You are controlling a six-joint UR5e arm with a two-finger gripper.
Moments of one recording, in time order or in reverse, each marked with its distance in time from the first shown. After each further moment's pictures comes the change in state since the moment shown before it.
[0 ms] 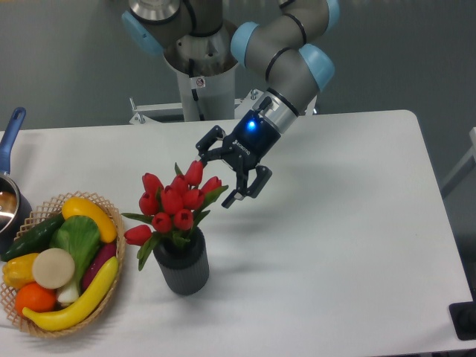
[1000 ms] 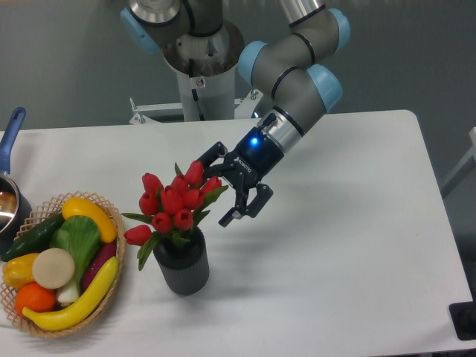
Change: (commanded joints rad) arm -0.058 -0.089 0.103 0.017 0.021 0.044
